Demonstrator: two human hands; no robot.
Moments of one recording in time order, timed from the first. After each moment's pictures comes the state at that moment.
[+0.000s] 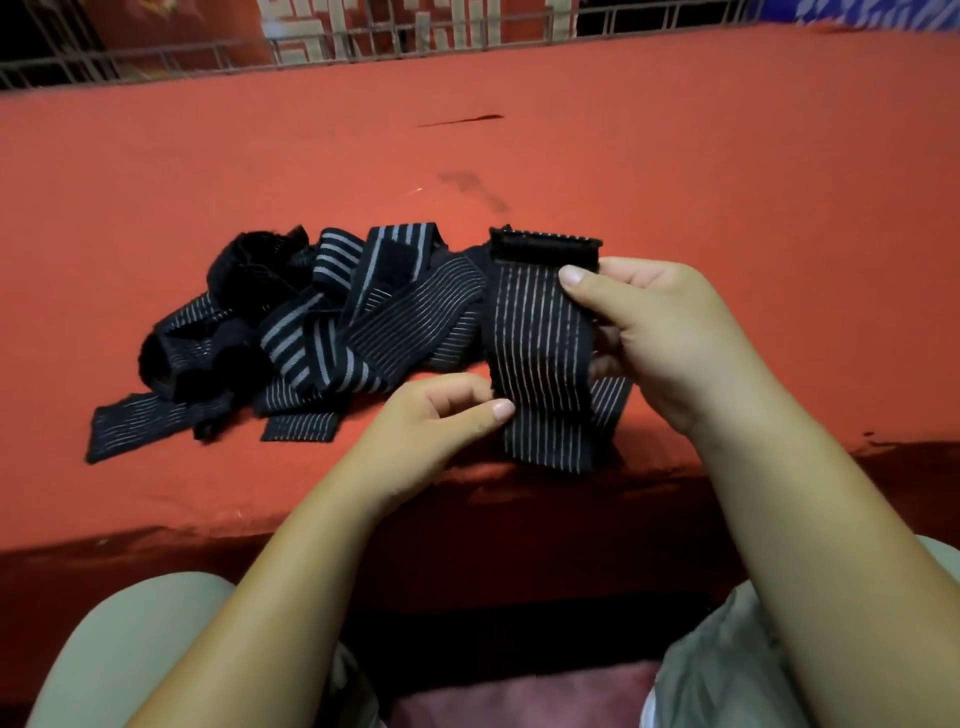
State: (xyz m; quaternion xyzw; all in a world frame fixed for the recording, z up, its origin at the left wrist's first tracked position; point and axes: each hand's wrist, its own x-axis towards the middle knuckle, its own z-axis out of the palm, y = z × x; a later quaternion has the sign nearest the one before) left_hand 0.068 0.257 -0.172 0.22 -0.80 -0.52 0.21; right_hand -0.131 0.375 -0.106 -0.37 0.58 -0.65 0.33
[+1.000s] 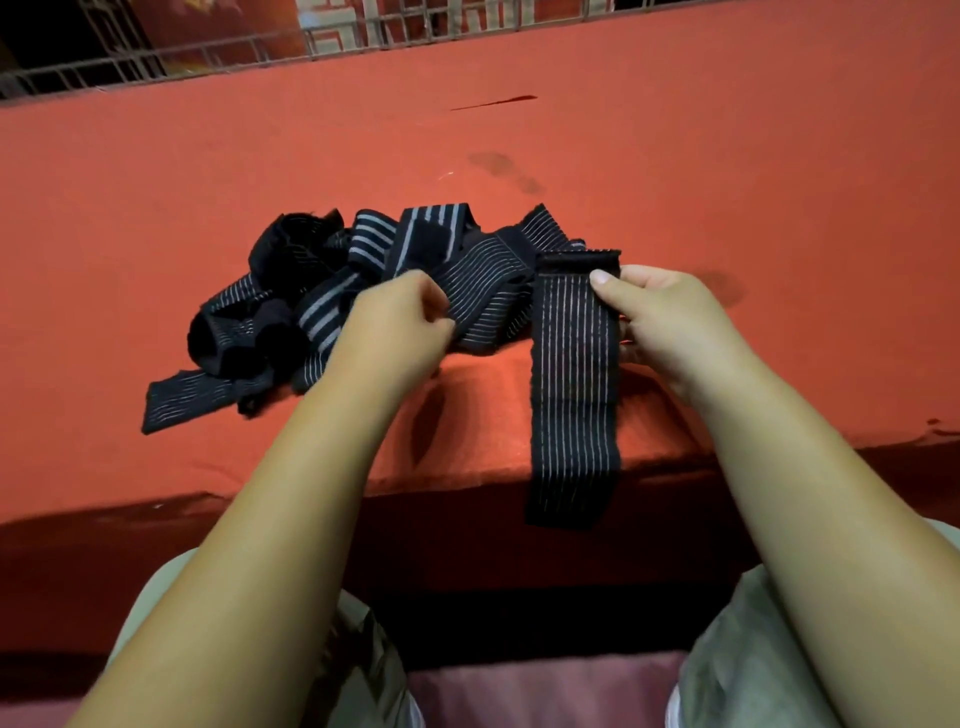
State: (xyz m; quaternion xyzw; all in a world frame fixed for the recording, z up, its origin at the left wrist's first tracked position) left_hand 0.062 0.206 -0.123 0.46 -0.84 -0.16 0.23; right_hand -0.159 0.336 -0.153 -0.32 0.65 -0.62 0.32
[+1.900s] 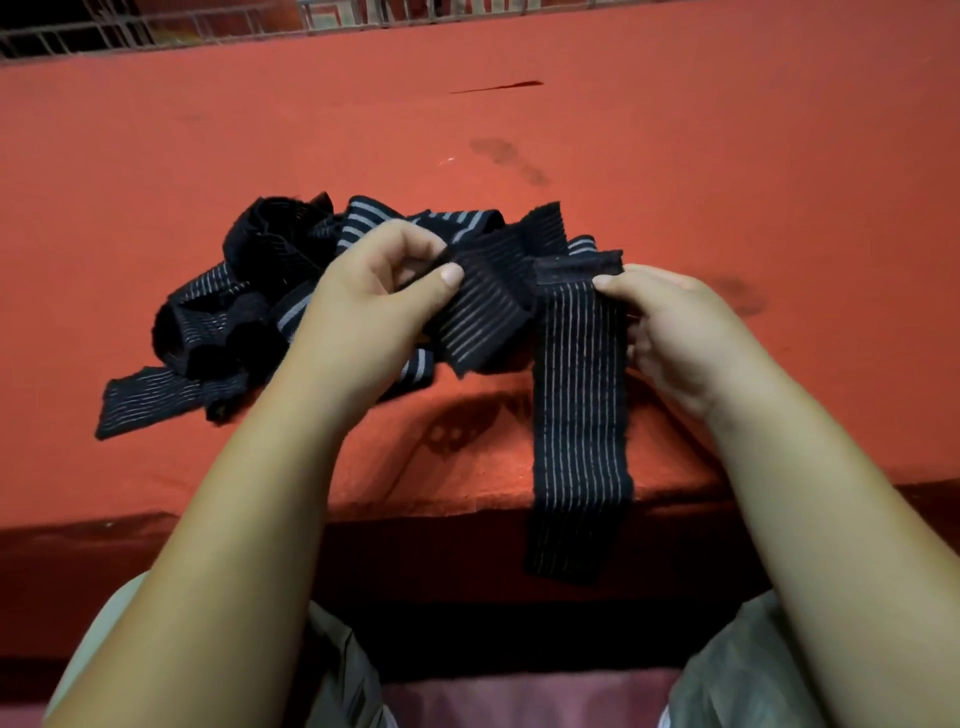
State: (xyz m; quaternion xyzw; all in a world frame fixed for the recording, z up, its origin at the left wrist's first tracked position) left_hand 0.073 0.213 -0.114 0.29 -0.74 -0.46 0.39; right_hand -0.156 0.321 -0.152 -0.33 0.59 -0.64 0.38
